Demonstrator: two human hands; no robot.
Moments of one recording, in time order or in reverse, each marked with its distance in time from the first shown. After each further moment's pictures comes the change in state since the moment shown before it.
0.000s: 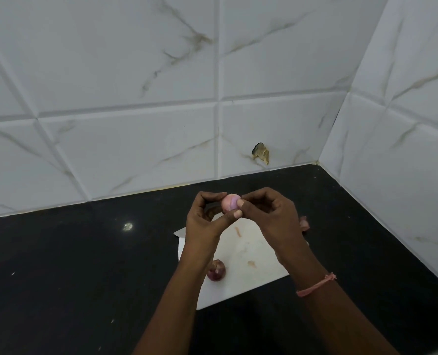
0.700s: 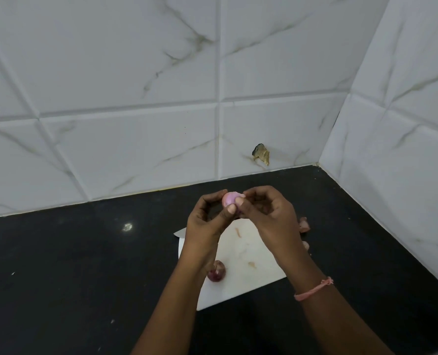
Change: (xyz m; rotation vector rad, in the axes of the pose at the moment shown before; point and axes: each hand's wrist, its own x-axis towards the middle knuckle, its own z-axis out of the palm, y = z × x) left_hand -0.003 0.006 0.002 -0.239 -0.035 -0.162; right_hand -0.003 0.004 0.003 0.064 0.040 -0.015
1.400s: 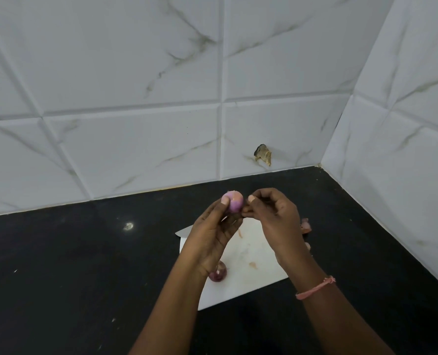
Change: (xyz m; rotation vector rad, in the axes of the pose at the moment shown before) left_hand 0.004 0.004 0.003 -0.329 0.014 -0.332; right_hand 0.006 0.009 -0.001 -0.027 0.032 0.044
